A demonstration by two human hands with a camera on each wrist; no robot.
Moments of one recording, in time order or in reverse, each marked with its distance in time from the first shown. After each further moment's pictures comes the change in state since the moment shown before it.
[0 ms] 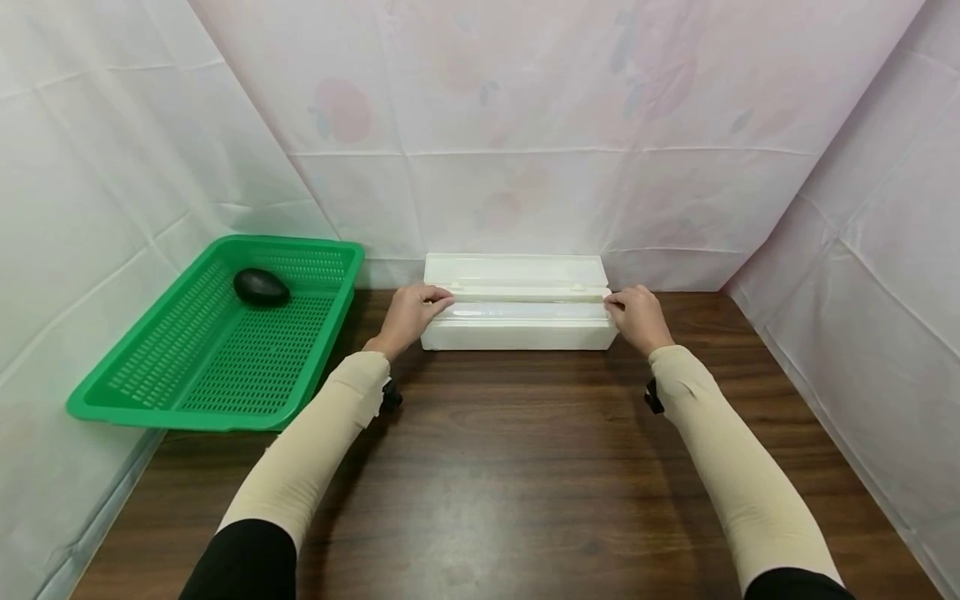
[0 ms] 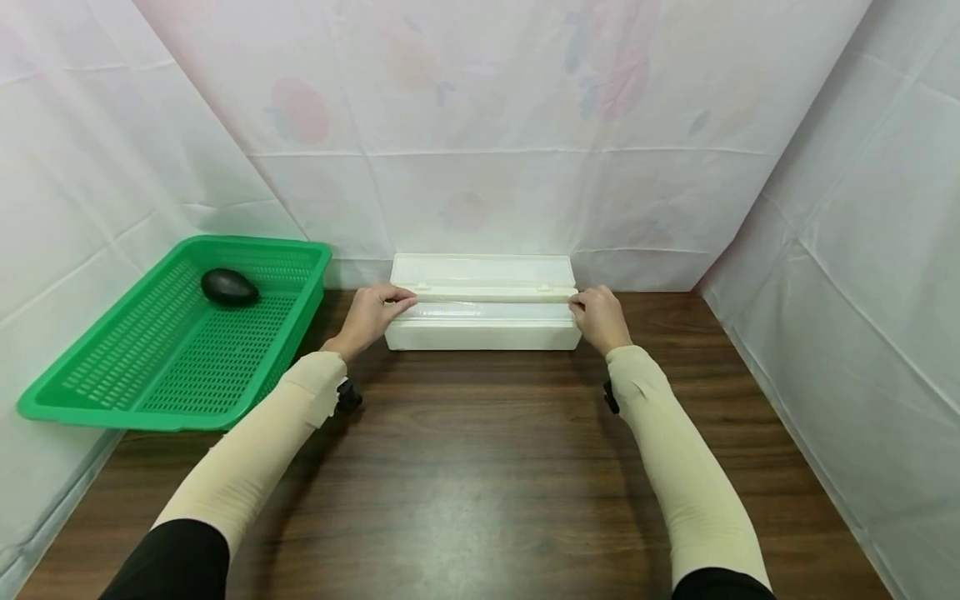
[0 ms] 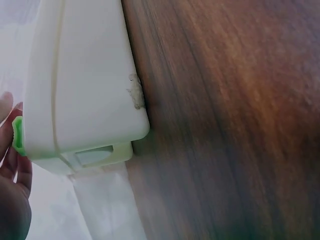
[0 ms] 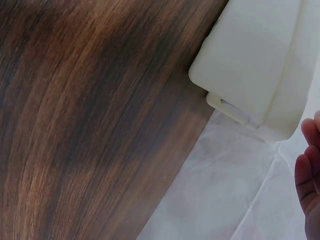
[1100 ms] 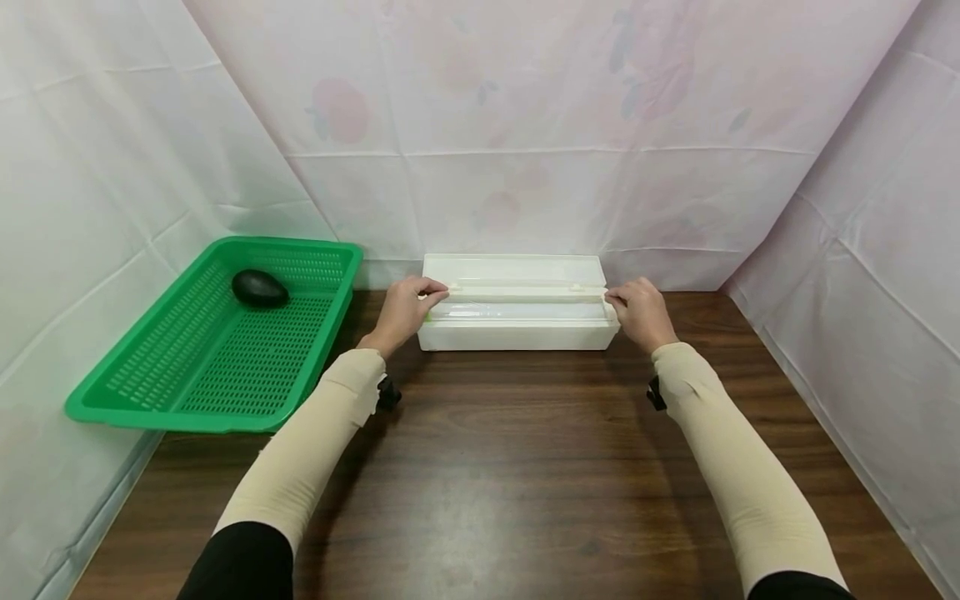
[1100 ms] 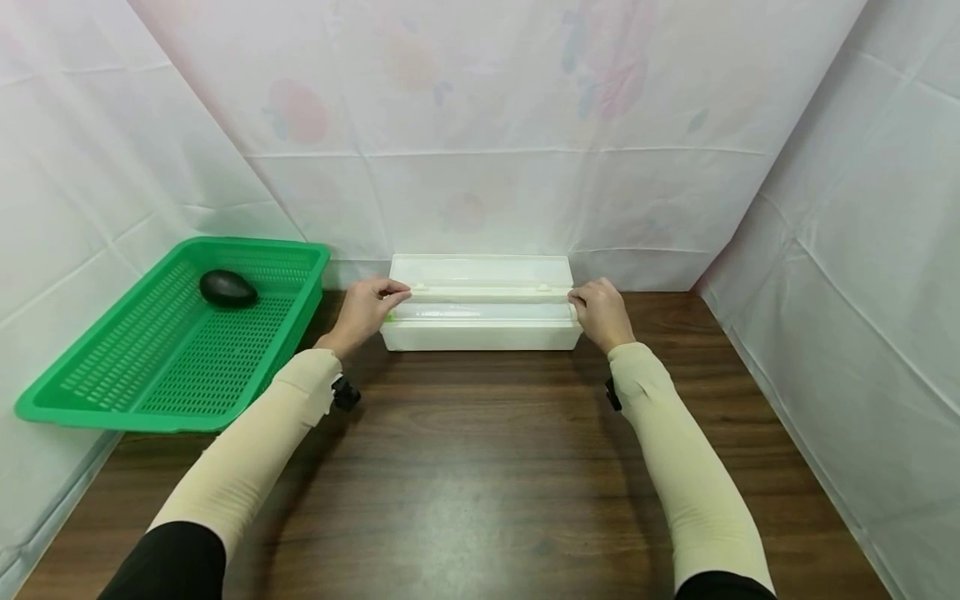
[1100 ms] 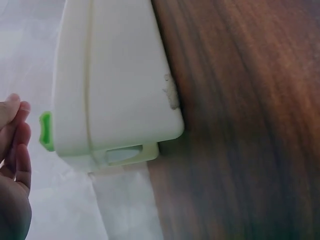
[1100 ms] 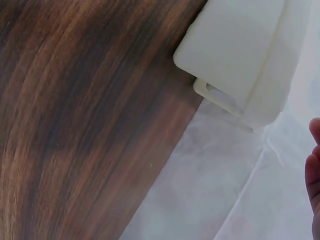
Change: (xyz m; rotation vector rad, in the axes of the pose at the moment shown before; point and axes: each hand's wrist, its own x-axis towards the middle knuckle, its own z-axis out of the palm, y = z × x) left_hand 0.004 0.012 -0.012 0.016 0.019 -0.033; right_hand 0.003 -0.004 -0.010 -0.024 0.085 -0.090
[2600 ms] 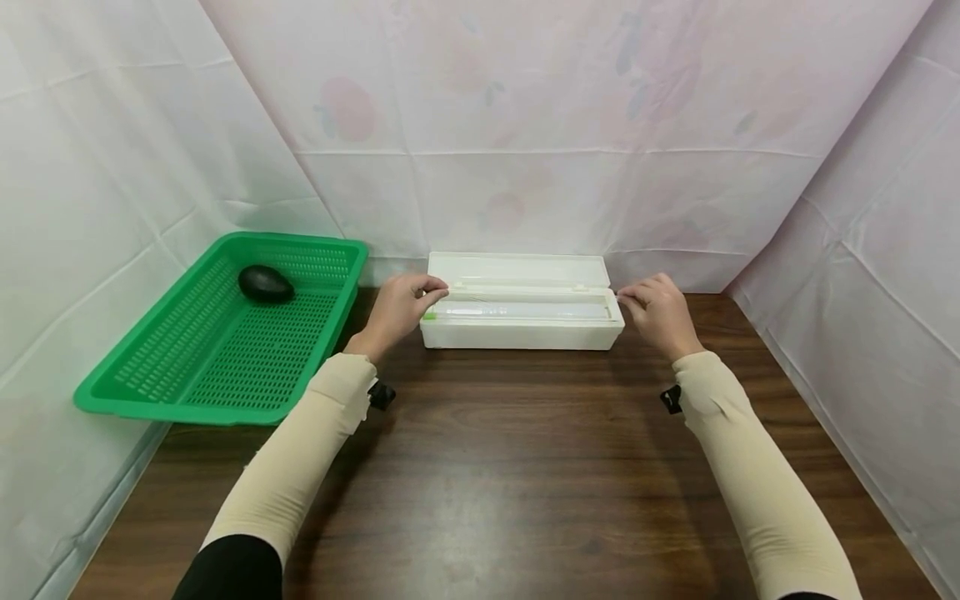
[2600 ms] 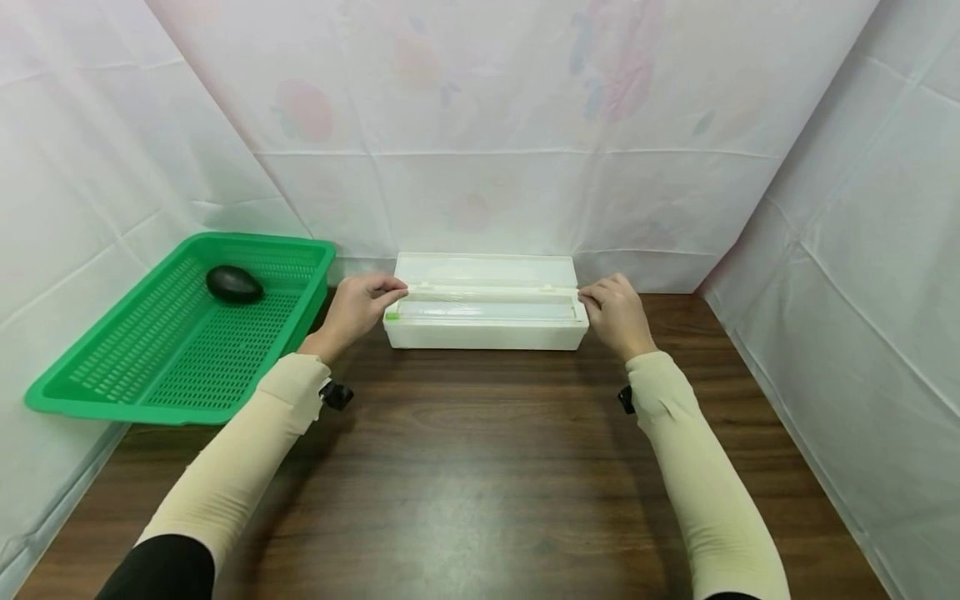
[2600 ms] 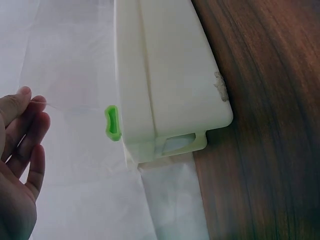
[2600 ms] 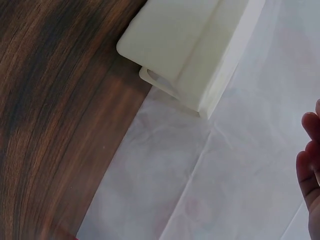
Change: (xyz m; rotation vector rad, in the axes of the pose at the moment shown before) left_hand -0.011 0.030 -0.030 0.098 -0.018 0.087; right_hand -0.006 -0.022 -0.036 0.018 0.084 -0.067
